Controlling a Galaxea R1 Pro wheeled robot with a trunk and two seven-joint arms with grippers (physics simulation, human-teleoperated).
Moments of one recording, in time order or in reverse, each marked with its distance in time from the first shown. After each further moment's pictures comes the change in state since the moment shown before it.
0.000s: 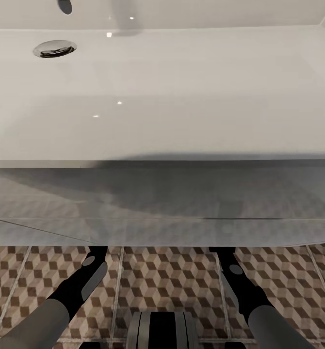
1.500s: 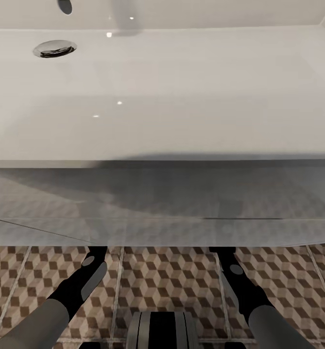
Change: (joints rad) left arm 0.000 0.002 0.003 0.001 -0.002 -0.005 0.000; right arm 0.000 -0.002 -0.001 0.000 -0.002 0.002 -0.002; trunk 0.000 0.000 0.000
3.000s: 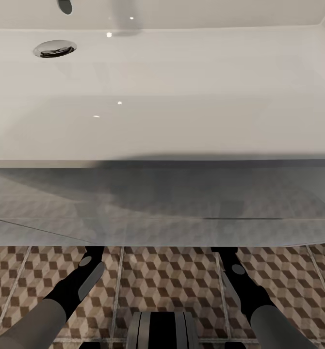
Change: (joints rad) left arm 0.000 0.018 0.004 0.003 0.000 -0.008 0.002; right arm 0.000 -0.013 -0.001 -0.001 0.002 -0.001 0.000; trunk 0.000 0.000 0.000
